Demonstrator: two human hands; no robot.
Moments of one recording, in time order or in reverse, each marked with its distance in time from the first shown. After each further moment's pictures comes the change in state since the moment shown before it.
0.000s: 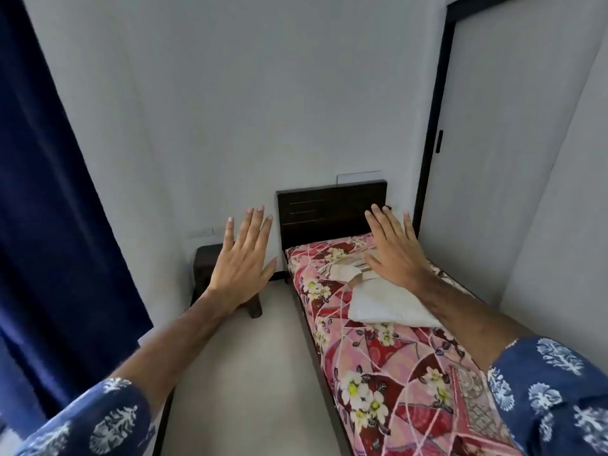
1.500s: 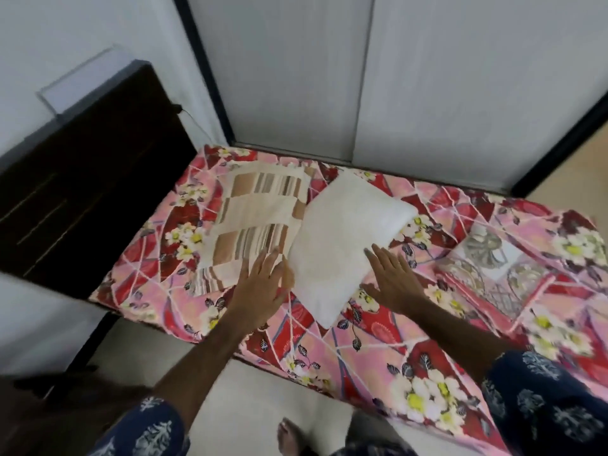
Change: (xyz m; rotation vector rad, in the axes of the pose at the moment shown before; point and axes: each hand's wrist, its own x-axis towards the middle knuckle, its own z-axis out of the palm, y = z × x) left_hand 0.409 0.146 0.662 -0.658 -0.535 0.991; right_hand 0.103 0.082 0.515 0.075 -0.784 1.011
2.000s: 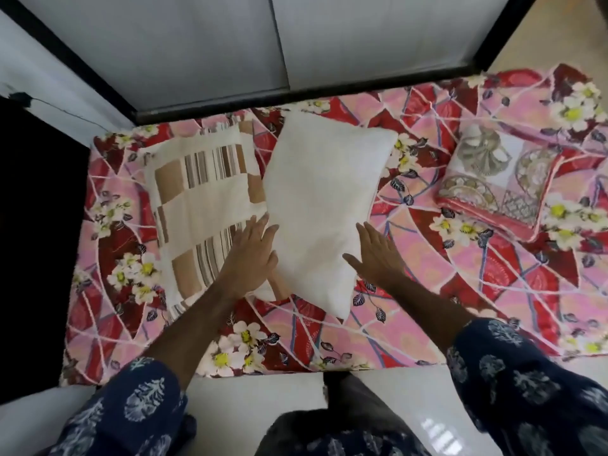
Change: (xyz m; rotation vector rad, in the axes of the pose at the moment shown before) left_hand 0.208 -0.064 0.067 -0.020 -0.293 0.306; right_hand 0.101 -0.019 0.106 0.477 -0.116 0.524
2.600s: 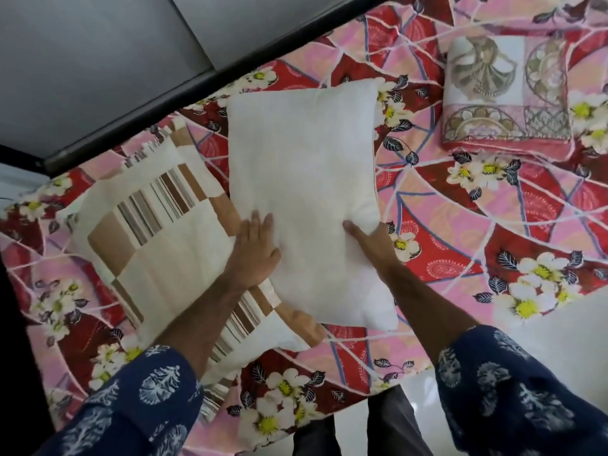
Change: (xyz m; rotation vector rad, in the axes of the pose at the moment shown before) left_hand 0.168 -0.087 0.085 -0.062 -0.243 0.152; right_hand 0.100 -0.023 0.088 1.264 0.299 0.733
